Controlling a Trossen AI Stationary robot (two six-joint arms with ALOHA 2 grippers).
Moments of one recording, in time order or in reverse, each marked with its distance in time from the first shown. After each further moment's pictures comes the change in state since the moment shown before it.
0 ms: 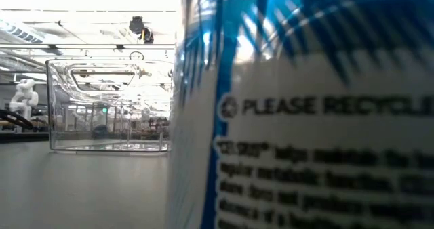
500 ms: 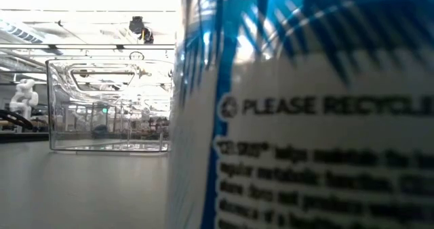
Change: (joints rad) left arm -0.011 0.017 0.000 0.056 0.111 0.030; right arm 0.000 0.000 0.000 0.042 0.005 0.072
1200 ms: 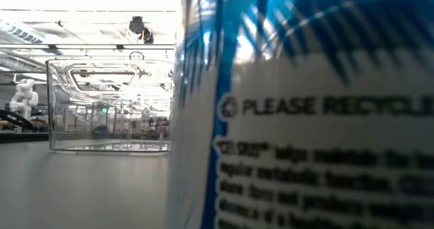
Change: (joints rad) left arm 0.019 -0.002 -0.031 -0.258 0.102 -0.230; right arm 0.000 0.000 0.000 -0.003 0.012 0.093
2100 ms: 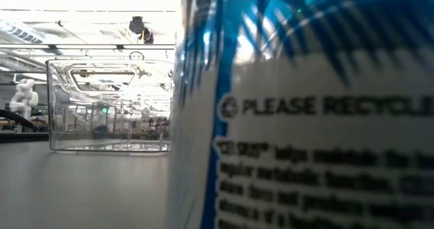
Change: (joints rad) left arm -0.222 -0.026 -0.384 0.055 0.365 -0.553; right arm -0.024 0.000 0.000 0.005 -0.006 -0.003
